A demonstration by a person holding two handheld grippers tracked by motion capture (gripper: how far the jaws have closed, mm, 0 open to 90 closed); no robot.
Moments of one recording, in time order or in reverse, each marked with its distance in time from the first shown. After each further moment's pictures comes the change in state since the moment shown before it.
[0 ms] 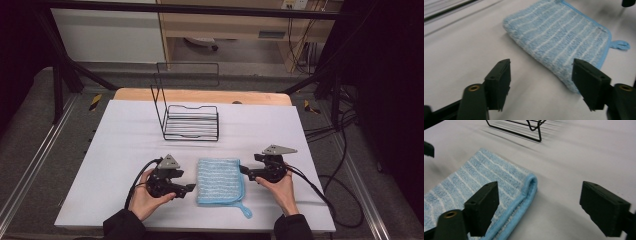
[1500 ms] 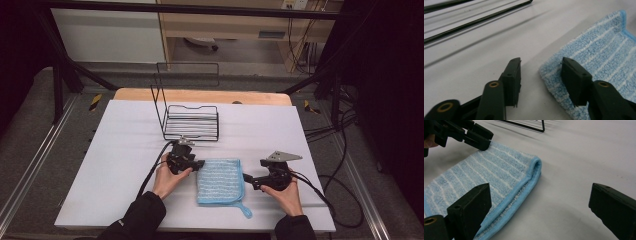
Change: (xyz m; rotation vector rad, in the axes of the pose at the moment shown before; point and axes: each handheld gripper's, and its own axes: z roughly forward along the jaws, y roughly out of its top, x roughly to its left) left arm 0.034 0.038 0.073 0.031 0.106 -0.141; right arm 0.003 -0.015 -0.016 0.023 0.013 -0.002
